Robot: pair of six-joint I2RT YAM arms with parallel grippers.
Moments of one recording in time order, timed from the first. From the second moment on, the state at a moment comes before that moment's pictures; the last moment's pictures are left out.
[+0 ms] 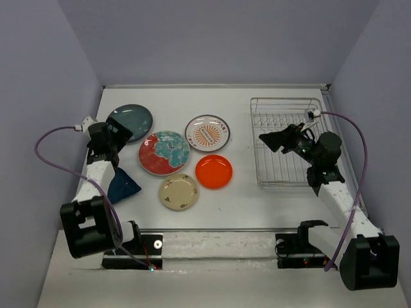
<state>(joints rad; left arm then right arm) 0.18 1.20 0.72 -0.01 -0.06 -0.67 0.05 0.96 0.57 0.41 -0.69 0.66</state>
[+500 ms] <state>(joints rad) 0.32 1.54 0.82 0.12 0.03 -0.76 0.06 1.01 0.57 0.44 -0.72 0.68</state>
